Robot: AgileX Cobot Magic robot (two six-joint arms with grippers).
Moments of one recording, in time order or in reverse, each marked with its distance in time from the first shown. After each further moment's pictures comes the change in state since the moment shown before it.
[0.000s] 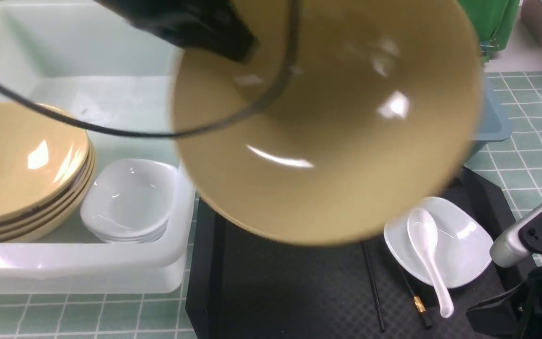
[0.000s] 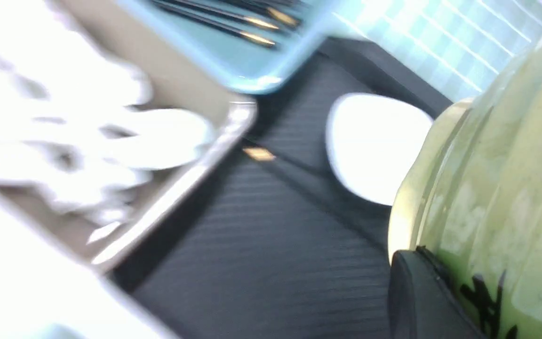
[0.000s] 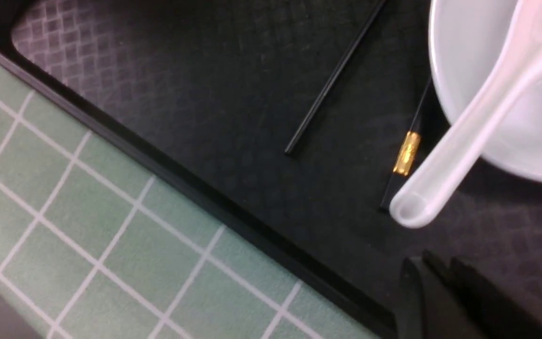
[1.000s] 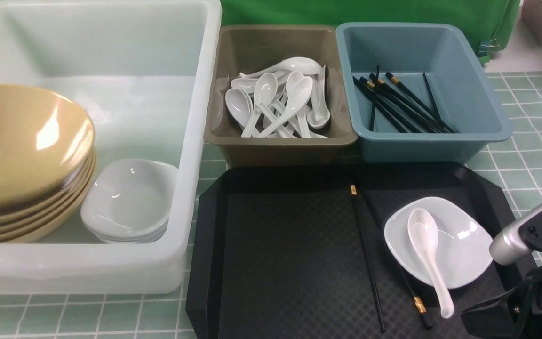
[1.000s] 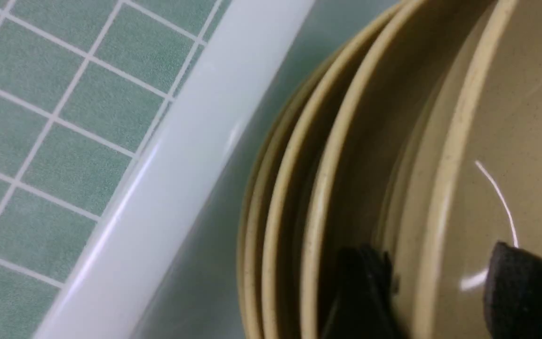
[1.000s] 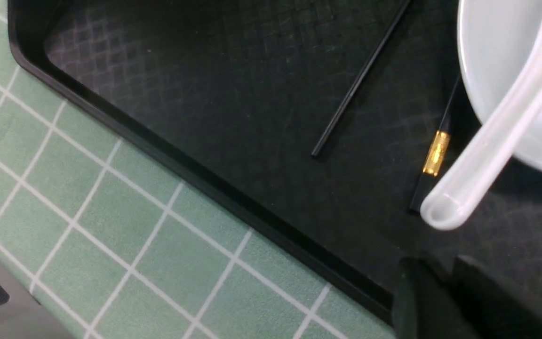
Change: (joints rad) right arm 0.000 0.000 0.000 0.049 0.012 0.001; left arm 0.796 0.041 0.529 0.163 -0.418 -0.238
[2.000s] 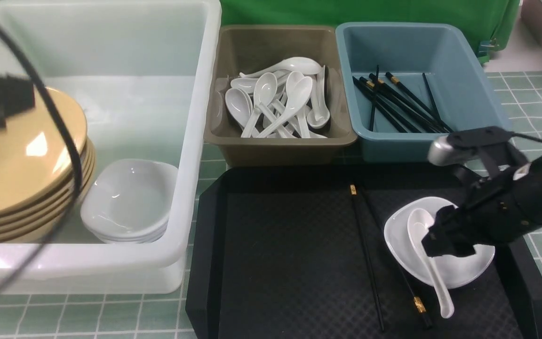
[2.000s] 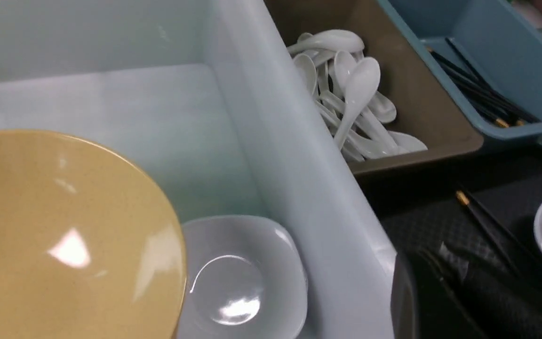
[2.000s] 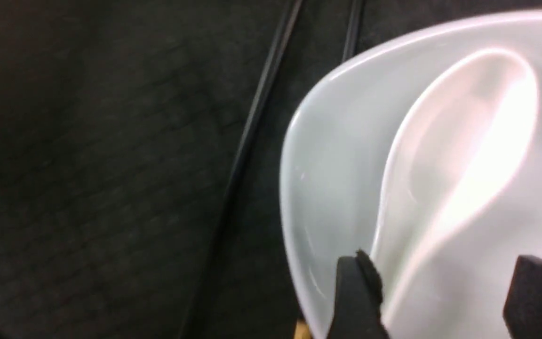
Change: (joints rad) right arm 0.005 0.546 -0.415 -0.240 -0.010 0.350; left arm -0.430 -0.709 0.251 -0.223 0.026 0.349
